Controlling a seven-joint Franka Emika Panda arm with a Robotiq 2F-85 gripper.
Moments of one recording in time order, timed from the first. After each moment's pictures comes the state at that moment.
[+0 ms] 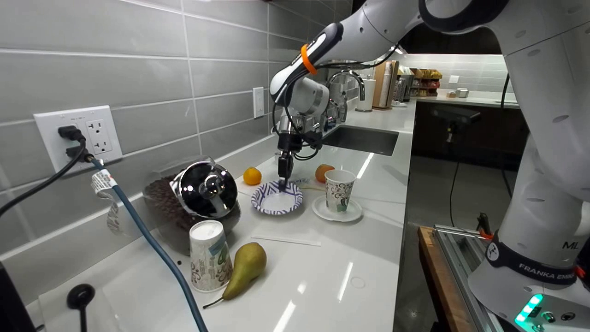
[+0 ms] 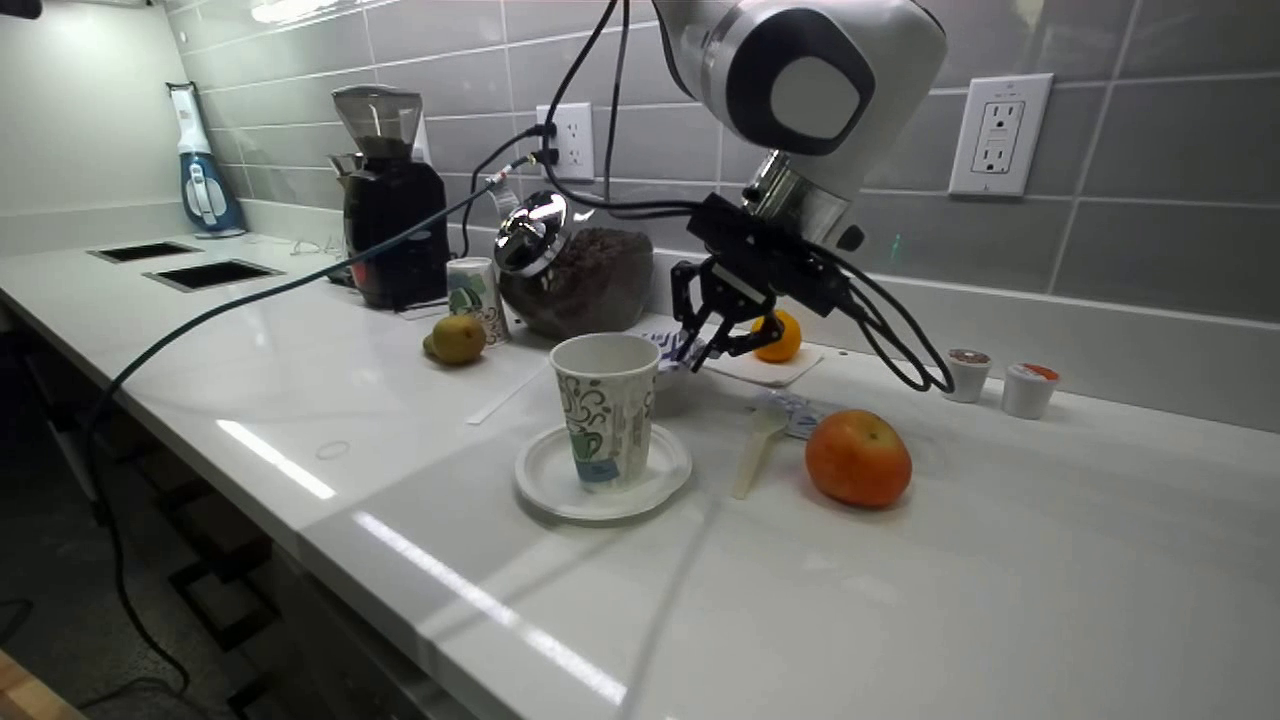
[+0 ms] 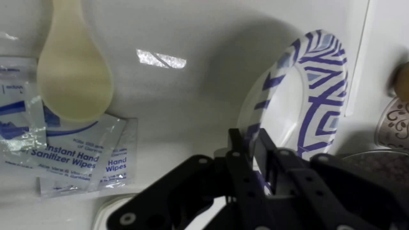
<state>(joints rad) -0.30 0.50 -0.19 -1.83 0.57 2.02 -0.85</state>
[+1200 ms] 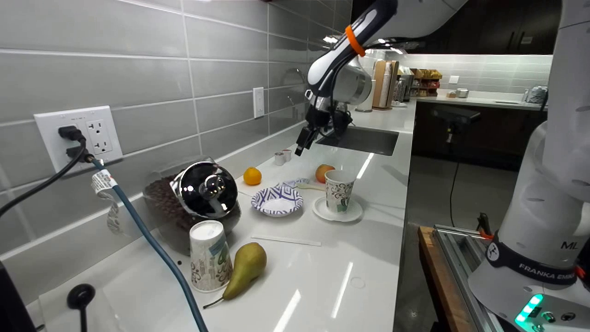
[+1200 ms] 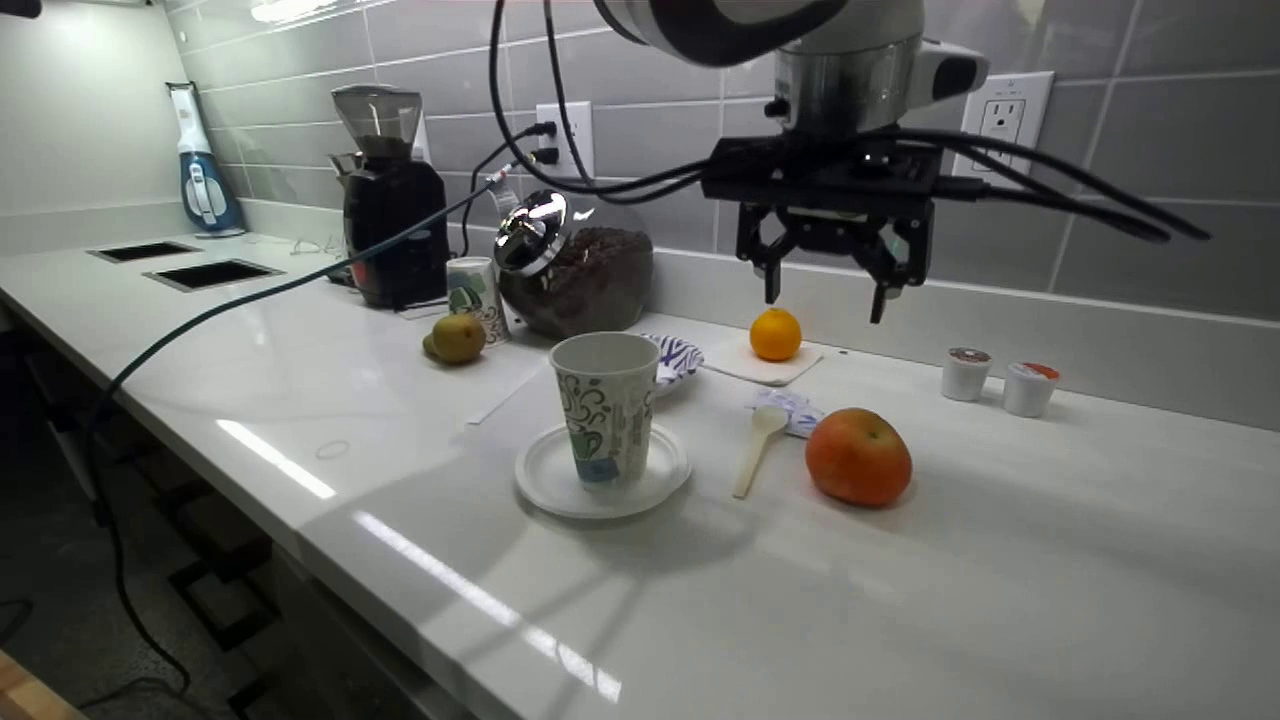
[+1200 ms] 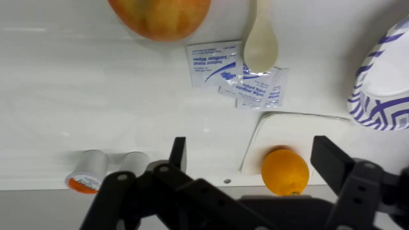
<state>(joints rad) -0.34 0.15 -0.20 -2.24 0.41 2.68 -0.73</state>
